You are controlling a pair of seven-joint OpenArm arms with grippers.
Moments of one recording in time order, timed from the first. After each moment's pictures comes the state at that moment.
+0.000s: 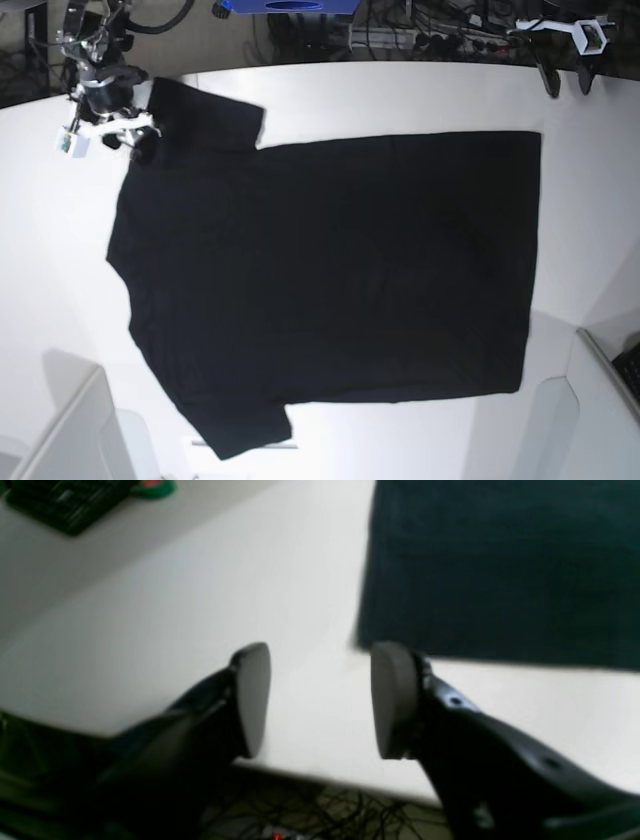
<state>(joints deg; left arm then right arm) 58.5 -16.8 -19.0 97.6 -26.5 -0.9 -22.9 -33.3 3.1 21.8 111.3 35.3 0.0 -34.3</state>
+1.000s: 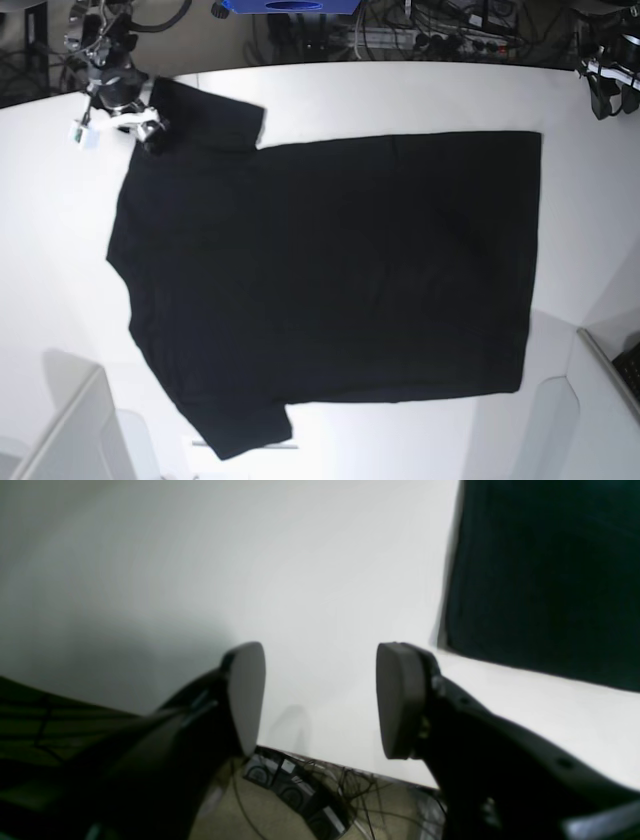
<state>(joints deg) 33.4 -10.4 -62.3 99.5 -34.3 -39.2 41.2 -32.2 5.9 17.7 99.7 41.6 0.1 -31.5</state>
